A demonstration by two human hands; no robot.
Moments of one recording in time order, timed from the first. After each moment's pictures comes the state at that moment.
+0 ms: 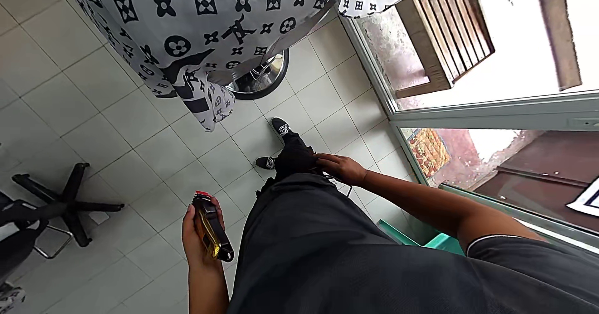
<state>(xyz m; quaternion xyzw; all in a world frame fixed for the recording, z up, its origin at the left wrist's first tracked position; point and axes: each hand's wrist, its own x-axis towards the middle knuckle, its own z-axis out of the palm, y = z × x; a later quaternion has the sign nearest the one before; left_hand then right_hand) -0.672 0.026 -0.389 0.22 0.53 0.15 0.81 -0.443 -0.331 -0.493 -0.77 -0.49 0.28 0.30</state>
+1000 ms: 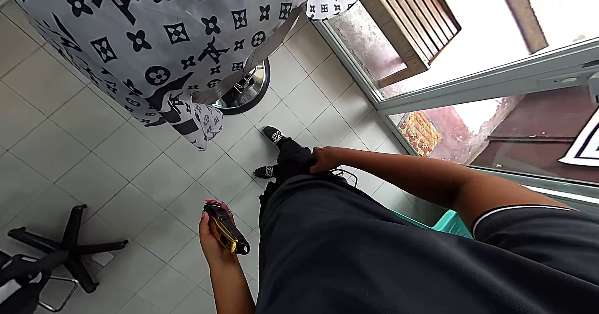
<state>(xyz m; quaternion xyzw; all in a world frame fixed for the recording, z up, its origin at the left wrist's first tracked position) -0.661 0.022 -0.424 0.22 0.53 0.15 0.81 -0.415 -0.261 -0.474 -0.78 -0.14 0.61 0.03</state>
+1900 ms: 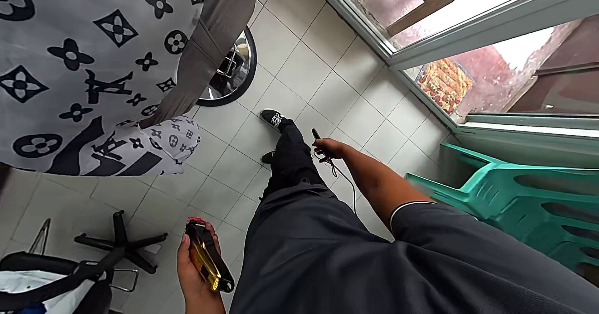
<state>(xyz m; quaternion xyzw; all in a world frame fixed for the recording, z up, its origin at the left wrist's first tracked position) -0.634 0.051 -0.388 0.34 0.55 0.02 0.76 -0.457 -0.352 -0.661 -0.55 0.35 0.58 0.49</state>
